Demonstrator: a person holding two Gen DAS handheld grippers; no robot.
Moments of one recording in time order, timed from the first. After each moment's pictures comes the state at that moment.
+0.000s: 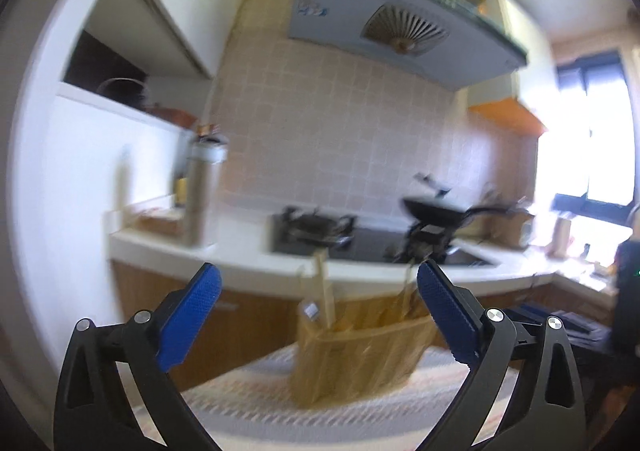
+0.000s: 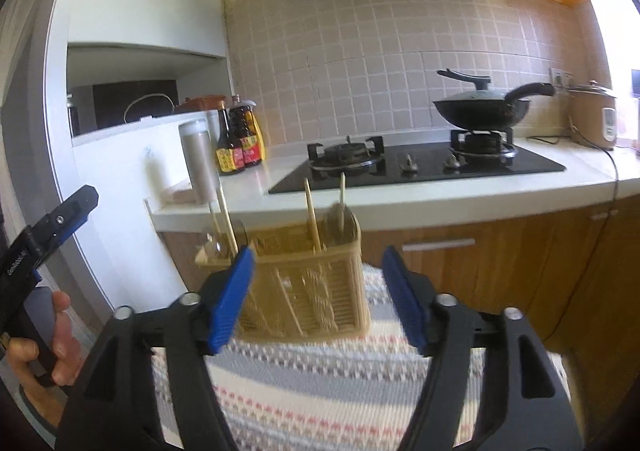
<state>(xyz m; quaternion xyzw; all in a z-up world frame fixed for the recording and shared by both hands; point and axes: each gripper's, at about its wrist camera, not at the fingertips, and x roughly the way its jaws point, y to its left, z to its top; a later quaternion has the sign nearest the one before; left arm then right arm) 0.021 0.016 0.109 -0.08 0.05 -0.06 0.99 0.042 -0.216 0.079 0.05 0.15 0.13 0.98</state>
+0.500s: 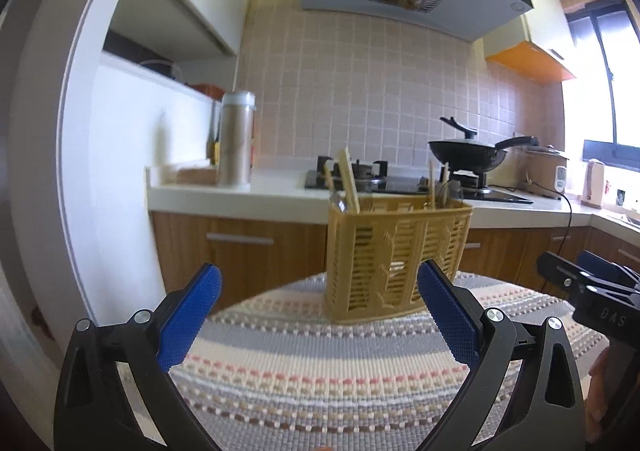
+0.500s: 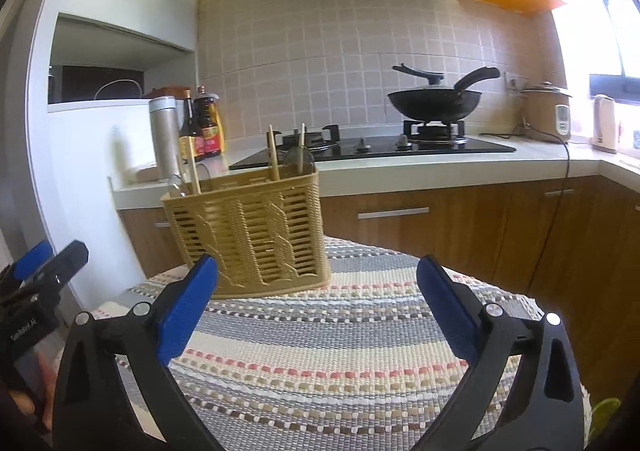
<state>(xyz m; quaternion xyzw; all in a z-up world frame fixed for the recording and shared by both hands) -0.013 0.000 0.023 -0.04 0.09 -0.01 1.00 0.002 -0.208 0.013 0.04 0.12 0.04 0.99</state>
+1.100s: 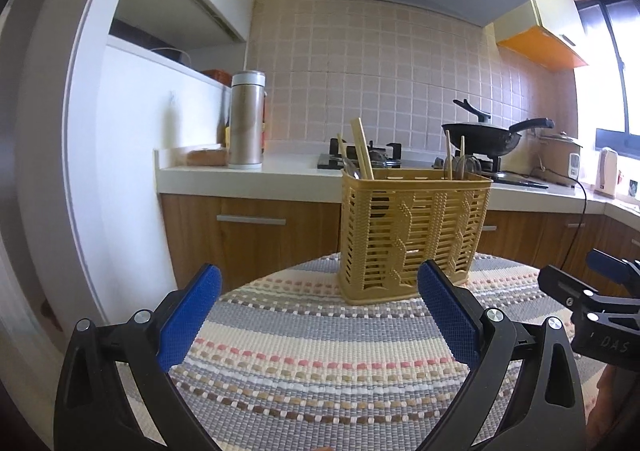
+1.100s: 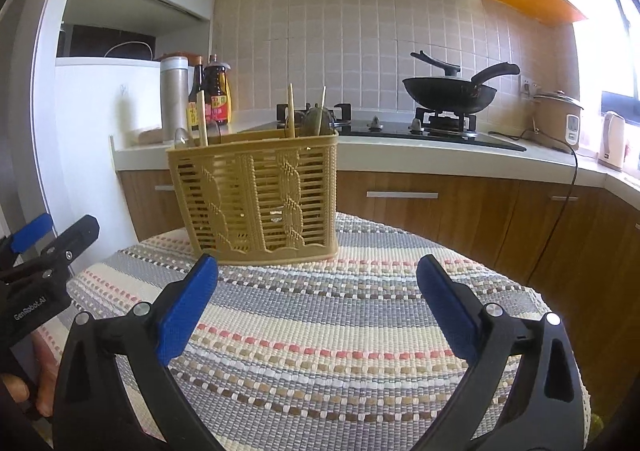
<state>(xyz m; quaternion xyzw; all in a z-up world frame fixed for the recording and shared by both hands) -0.003 -0.001 0.004 -0.03 0.11 0.01 0.99 0.013 -0.186 -0.007 -0.01 0.16 0.05 0.99</state>
